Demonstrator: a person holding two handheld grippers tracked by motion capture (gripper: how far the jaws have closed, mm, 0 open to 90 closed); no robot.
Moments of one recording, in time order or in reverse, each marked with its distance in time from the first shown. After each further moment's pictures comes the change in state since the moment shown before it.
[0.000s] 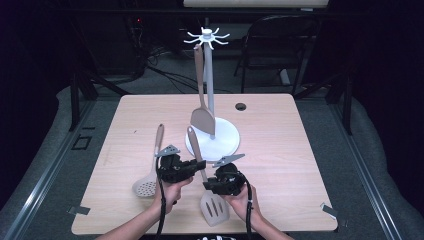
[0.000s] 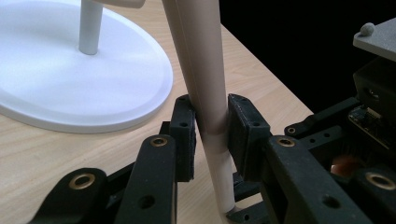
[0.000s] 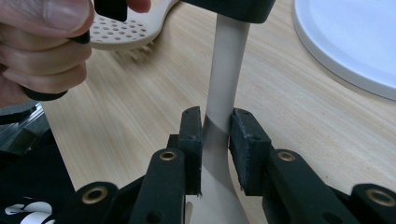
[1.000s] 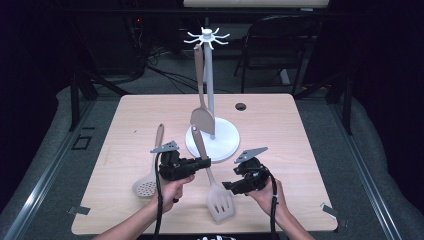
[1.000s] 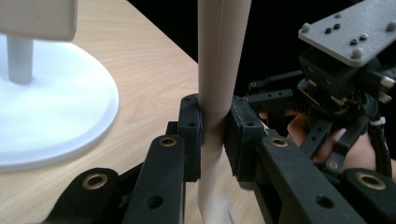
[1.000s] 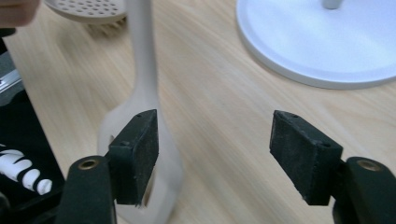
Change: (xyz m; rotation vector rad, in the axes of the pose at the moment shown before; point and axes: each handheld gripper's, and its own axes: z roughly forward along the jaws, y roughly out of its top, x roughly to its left) left arm -0.016 0.019 -0.010 -0.037 -0.187 0.038; right arm -0.029 -0.005 -0.061 0.041 -0.083 -0.098
